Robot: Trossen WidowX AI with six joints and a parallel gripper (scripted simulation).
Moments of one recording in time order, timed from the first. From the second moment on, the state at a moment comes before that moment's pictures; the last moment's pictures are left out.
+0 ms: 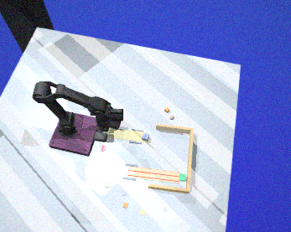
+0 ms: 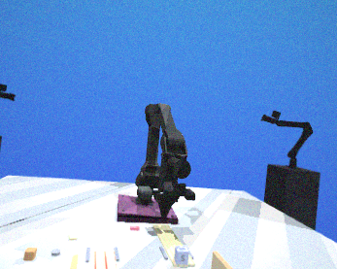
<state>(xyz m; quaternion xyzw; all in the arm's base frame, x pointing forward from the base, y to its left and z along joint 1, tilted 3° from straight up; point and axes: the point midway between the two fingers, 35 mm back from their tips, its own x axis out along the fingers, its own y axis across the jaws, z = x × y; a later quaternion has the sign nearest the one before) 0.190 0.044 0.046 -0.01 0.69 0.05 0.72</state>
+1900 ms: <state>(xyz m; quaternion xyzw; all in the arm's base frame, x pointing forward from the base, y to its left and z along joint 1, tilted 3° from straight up) 0.392 0.053 0.097 0.04 0.68 0.00 0.73</state>
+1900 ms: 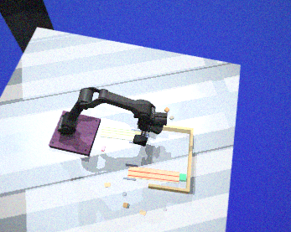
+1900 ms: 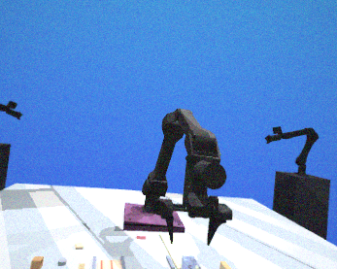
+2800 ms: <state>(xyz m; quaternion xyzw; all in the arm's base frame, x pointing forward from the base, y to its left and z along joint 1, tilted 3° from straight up) 0.404 0.055 0.064 0.04 0.68 0.01 0.73</state>
